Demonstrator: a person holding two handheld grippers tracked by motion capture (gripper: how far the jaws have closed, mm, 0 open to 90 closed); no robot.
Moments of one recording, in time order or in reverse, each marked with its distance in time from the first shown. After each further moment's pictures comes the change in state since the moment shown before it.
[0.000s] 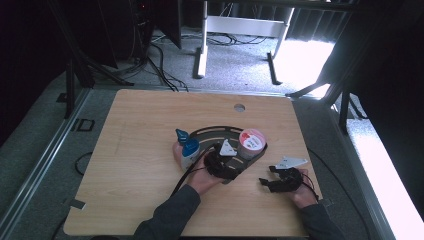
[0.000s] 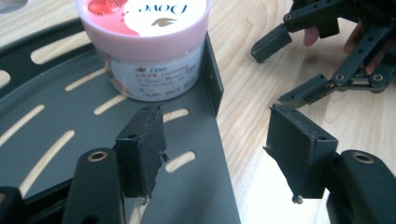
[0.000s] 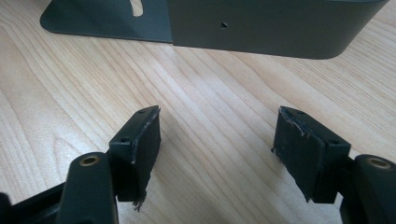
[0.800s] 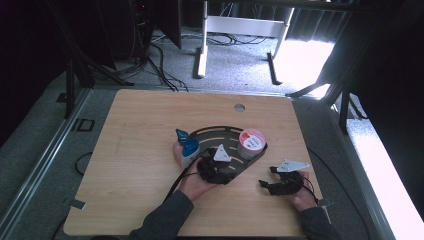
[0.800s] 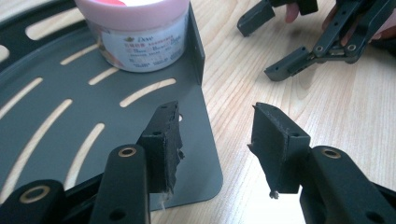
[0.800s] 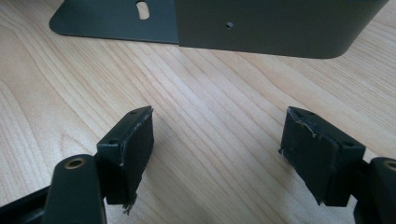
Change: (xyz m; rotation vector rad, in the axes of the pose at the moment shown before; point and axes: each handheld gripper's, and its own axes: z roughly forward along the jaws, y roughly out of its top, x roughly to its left) left arm -0.008 -0.009 -0.028 0.044 -0.003 0.036; right arm 0.004 -0.009 0.000 -0.050 -0.001 0.001
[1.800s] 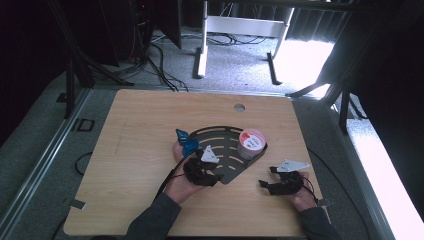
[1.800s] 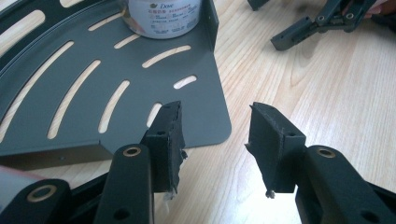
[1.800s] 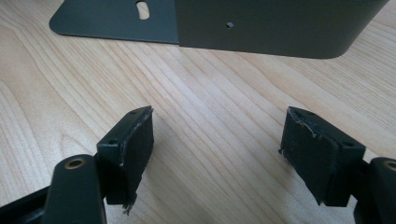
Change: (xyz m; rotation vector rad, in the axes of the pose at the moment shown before) left arm 0.004 -0.015 -0.035 0.071 0.027 -0.021; right arm 0.000 0.000 0.000 0.000 0.000 -0.001
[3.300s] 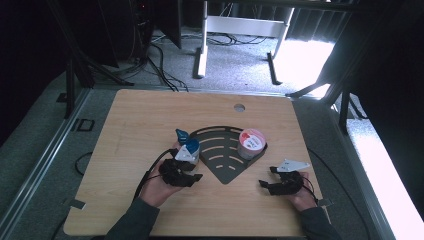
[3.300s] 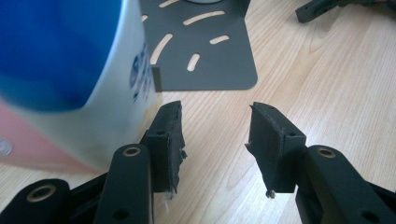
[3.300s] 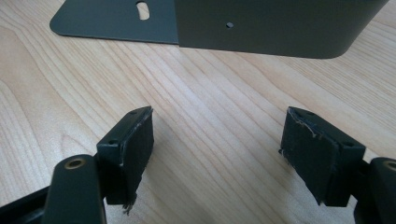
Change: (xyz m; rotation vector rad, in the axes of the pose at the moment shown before) left arm 0.022 -0.034 -0.047 0.028 0.037 -0.083; right arm 0.000 0.000 0.000 0.000 0.002 0.004
